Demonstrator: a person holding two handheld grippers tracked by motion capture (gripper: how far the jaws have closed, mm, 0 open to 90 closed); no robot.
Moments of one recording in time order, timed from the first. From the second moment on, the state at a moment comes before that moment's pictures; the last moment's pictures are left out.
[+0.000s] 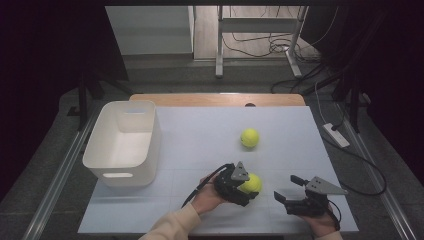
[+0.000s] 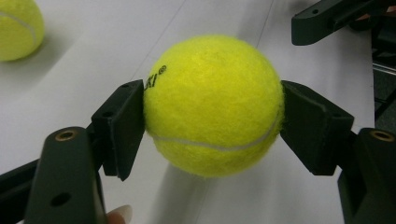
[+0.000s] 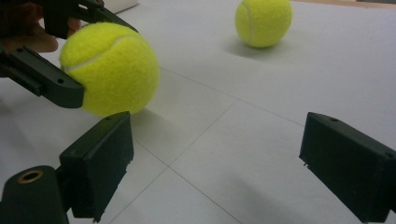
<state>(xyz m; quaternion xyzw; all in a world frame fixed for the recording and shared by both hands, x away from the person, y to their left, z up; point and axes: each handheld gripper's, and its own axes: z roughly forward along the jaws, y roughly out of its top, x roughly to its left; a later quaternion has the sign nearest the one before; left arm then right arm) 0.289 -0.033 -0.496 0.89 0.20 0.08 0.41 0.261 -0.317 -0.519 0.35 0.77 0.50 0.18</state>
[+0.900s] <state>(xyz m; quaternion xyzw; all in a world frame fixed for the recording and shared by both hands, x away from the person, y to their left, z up) 0.285 0.009 -0.486 0.87 0.23 0.12 0.42 0.260 -0.314 -0.519 0.34 0.77 0.50 0.18</state>
